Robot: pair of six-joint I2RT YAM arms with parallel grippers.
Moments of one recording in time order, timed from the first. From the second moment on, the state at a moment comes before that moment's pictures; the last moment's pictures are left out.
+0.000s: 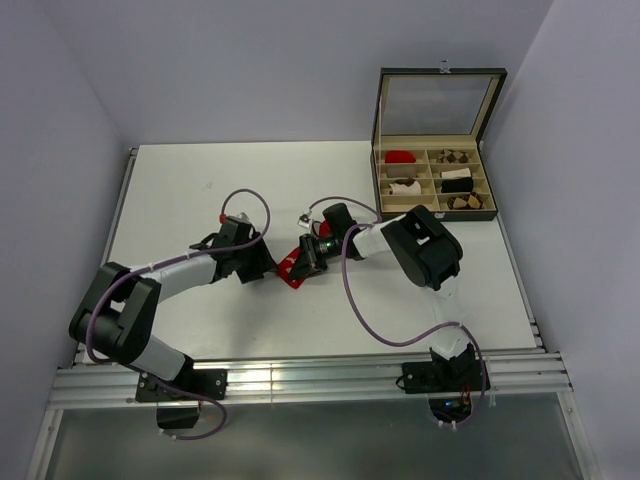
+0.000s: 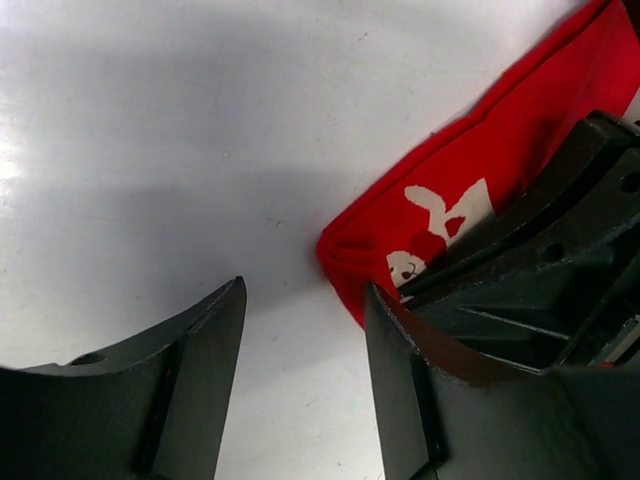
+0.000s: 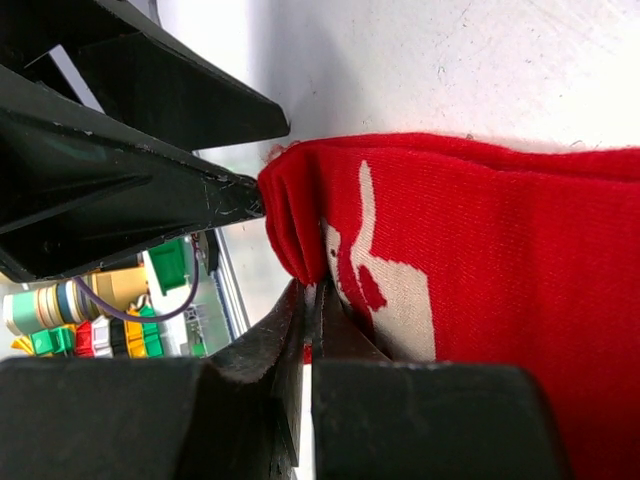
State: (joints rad) left arm -0.46 1.51 0.71 -0.14 0.09 -0.83; right arm 0.58 2.15 1.09 0.25 -0.97 0.63
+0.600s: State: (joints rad) left arm -0.50 1.61 0.78 -0.13 0.08 -0.83; right arm 0.58 2.14 1.11 0.20 -0.95 0.62
